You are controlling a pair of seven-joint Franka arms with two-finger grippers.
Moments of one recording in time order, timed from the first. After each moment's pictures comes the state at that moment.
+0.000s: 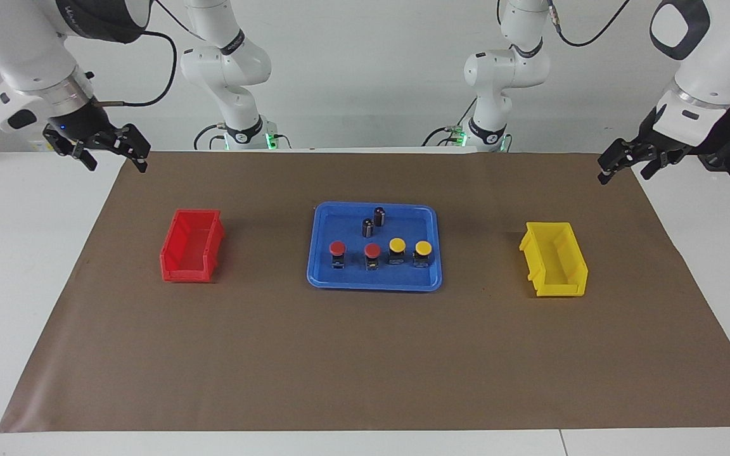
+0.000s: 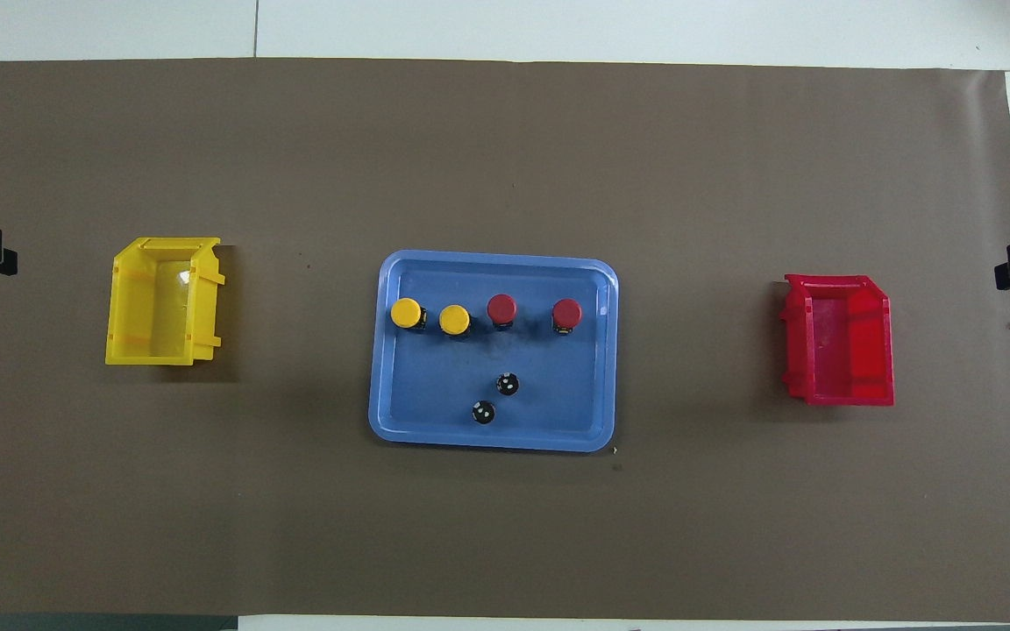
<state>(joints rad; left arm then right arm) -0.03 -0.02 0.05 -1.61 -0.01 1.57 -0.01 0.03 0.00 -0.16 -1.55 -0.03 1.47 -0.08</state>
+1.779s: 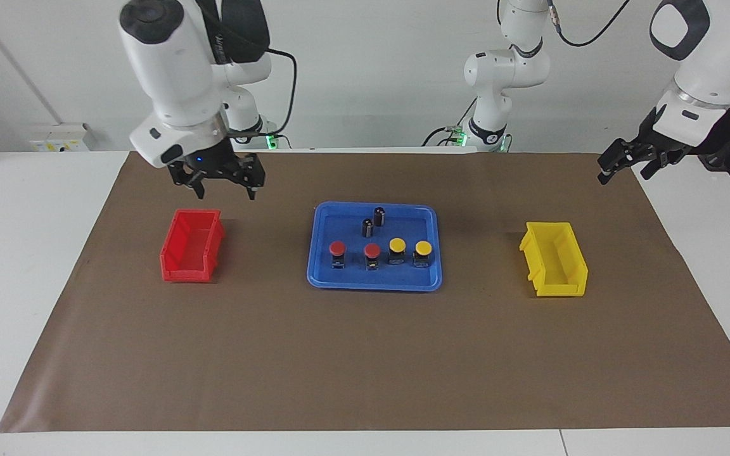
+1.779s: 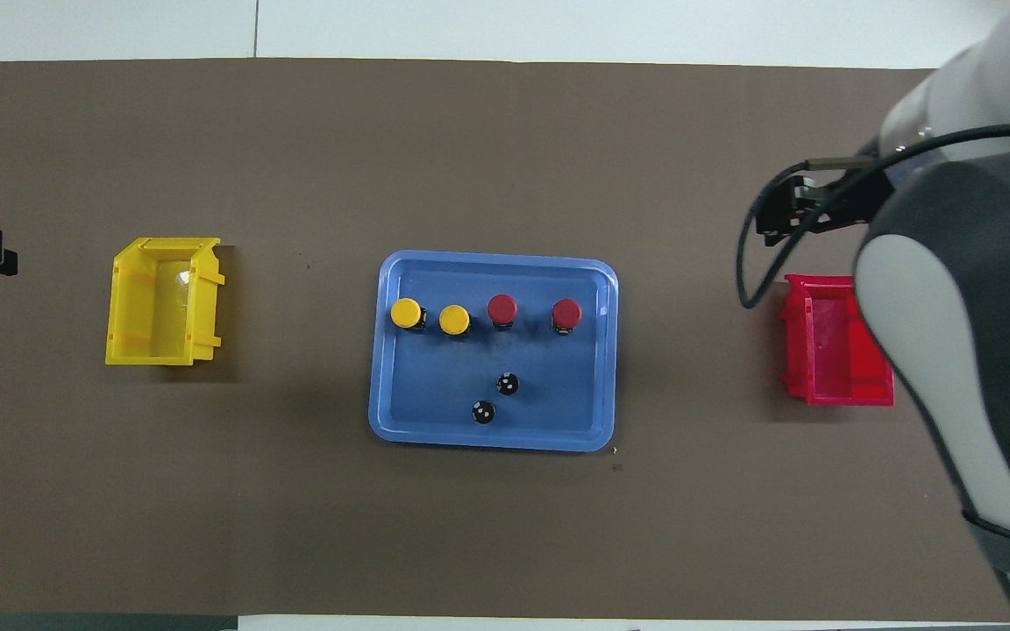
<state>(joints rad) -0.03 -0.02 0.05 -1.62 -0.01 1.57 -0.01 0.29 0.29 0.04 -1.34 -0.03 1.62 0.42</state>
